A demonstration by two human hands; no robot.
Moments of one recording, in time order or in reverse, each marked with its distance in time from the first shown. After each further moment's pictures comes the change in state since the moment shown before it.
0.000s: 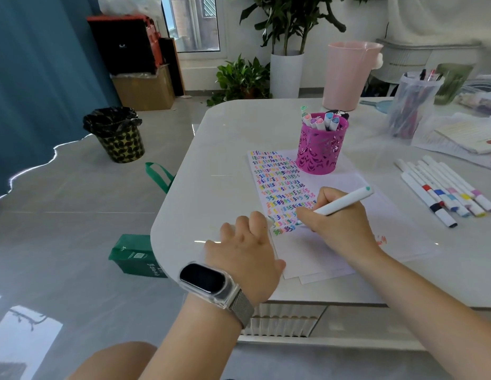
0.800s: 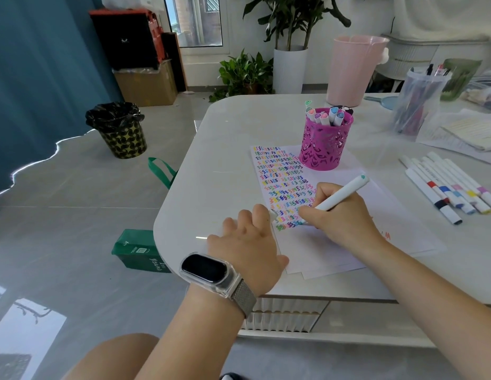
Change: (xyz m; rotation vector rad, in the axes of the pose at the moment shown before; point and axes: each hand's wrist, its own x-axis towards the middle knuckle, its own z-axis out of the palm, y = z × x) left_hand 0.001 0.001 -0.006 -0.069 -0.070 -0.016; right_hand 0.003 -0.007 -0.003 -0.076 -0.096 -0.026
